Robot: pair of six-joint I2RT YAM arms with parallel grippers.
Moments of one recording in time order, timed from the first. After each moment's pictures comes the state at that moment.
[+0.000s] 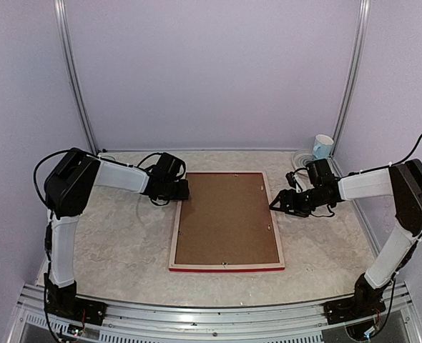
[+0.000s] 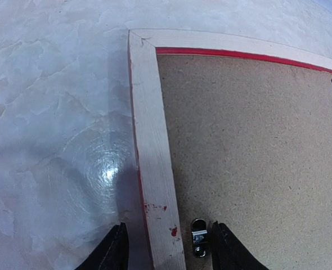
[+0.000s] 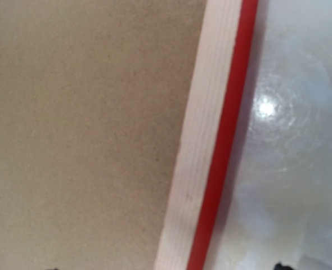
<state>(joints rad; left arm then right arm) -0.58 2.16 1.38 -0.05 -0.15 -0.45 0.29 1.68 0.87 -0.10 -0.47 0.35</state>
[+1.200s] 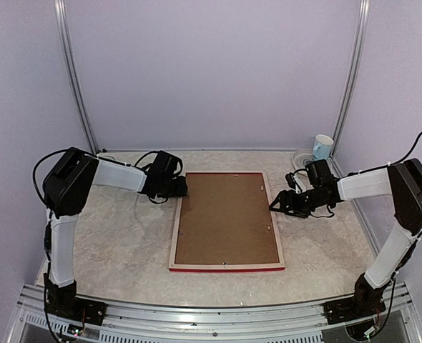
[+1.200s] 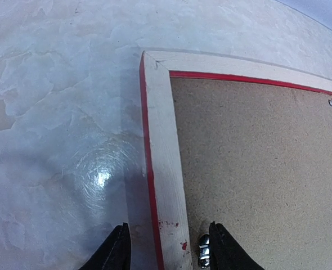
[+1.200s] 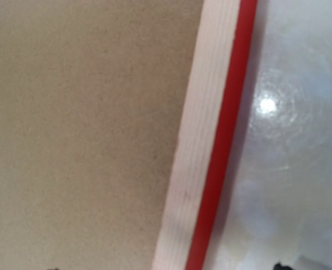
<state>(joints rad) -0.56 2.15 1.38 -0.01 -0.14 -0.48 0.29 1.69 0.87 -0.10 -0.48 0.35</state>
